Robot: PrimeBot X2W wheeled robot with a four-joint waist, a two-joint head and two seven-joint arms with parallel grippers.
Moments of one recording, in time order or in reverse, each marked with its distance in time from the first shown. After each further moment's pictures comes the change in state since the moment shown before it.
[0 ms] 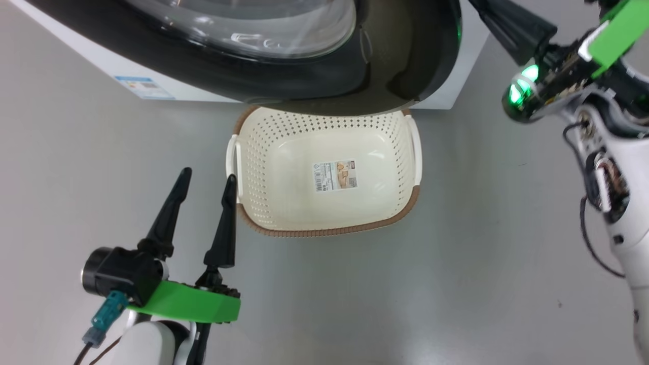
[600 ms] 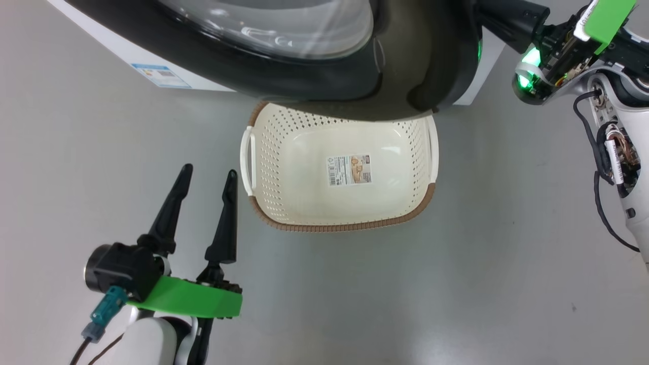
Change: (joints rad) left arm -0.015 -0.001 -0.017 0.005 -0.034 0.017 0.000; right arm -0.132 -0.036 0.074 0.094 -0.059 0.000 0.202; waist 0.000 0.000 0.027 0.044
